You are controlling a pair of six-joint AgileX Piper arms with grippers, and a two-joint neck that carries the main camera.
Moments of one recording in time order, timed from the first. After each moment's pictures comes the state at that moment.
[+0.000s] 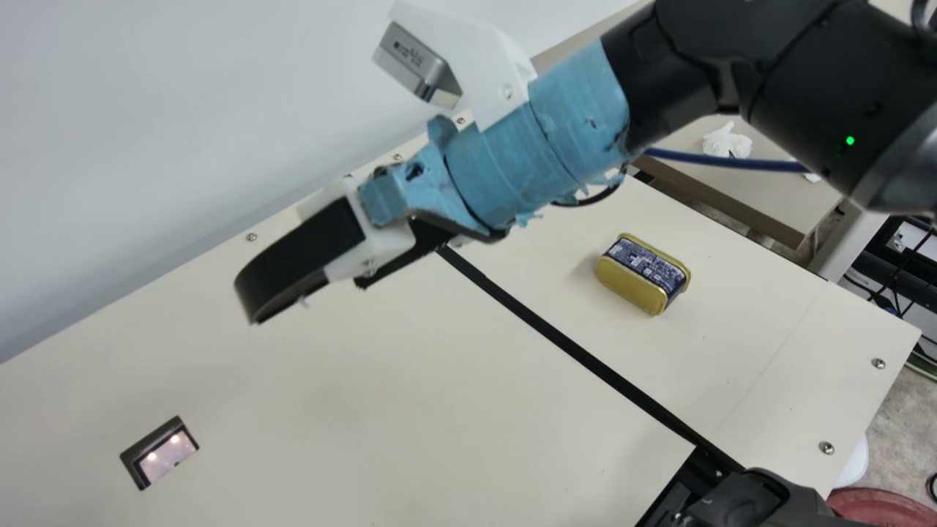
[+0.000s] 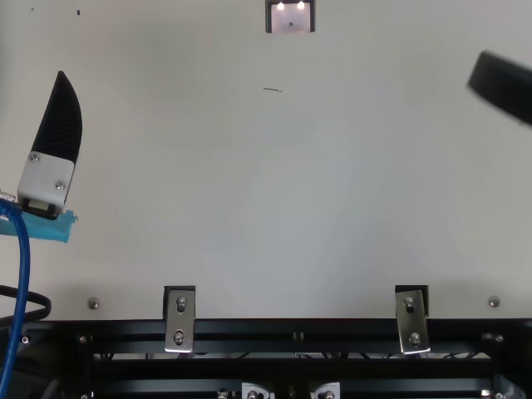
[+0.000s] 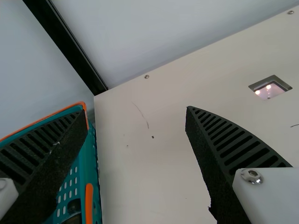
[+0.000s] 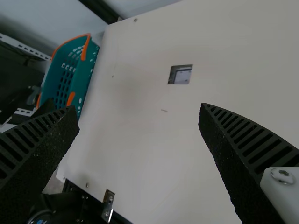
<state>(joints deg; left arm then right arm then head) -12.7 42.0 -27.9 15.8 18.2 0.0 -10.4 63.4 -64.8 47.4 69.9 -17.7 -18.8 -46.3</state>
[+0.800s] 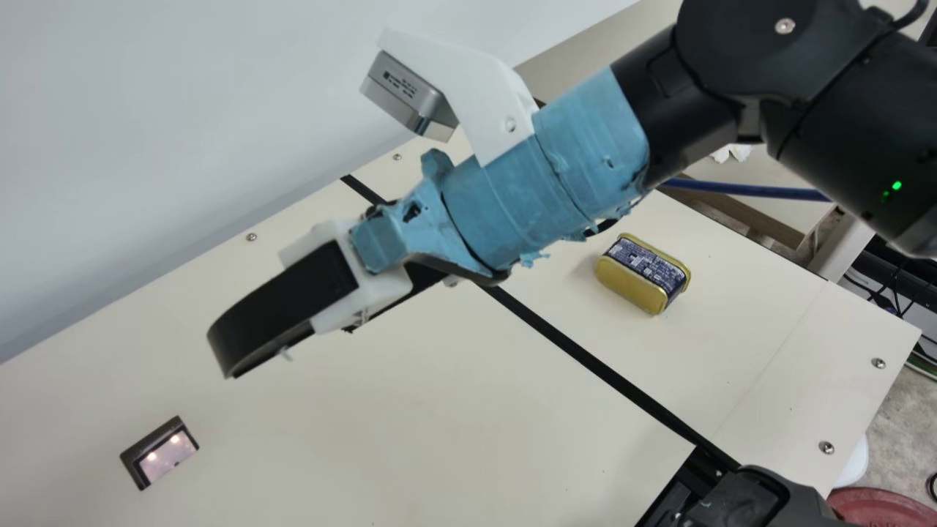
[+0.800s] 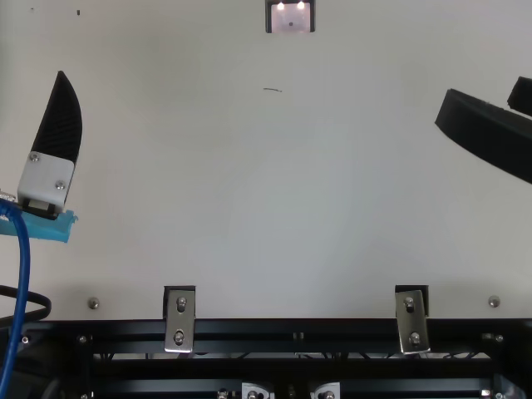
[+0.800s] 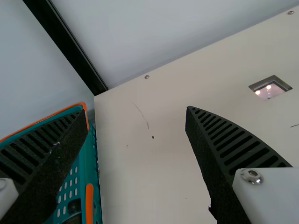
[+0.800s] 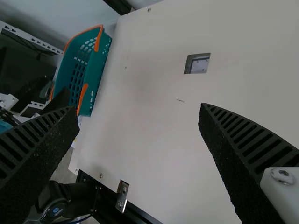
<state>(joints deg) -12.7 42.0 -27.9 15.8 18.2 0.0 -7.0 59.8 -63.3 47.6 69.9 -13.5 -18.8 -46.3</state>
